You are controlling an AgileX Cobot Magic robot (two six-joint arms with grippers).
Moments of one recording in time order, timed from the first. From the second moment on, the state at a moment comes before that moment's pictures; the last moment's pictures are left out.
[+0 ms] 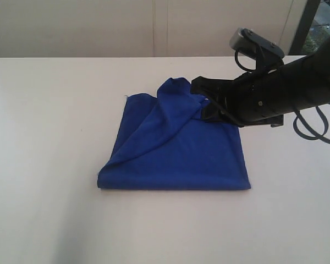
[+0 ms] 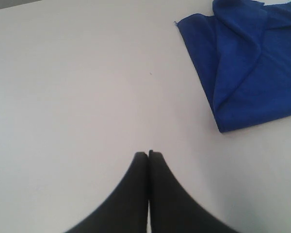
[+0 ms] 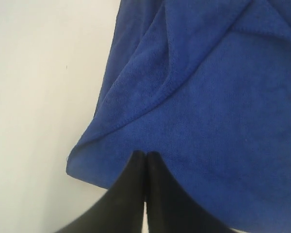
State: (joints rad) left arm -0.07 0.41 -0.60 -0.26 0.87 0.34; right arm 0.23 1.48 -0.91 0.81 0.46 -0.25
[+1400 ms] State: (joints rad) left arm -0.07 0.41 -0.60 -0.26 0.87 0.34; right arm 0.23 1.48 -0.91 0.81 0.45 -0.25
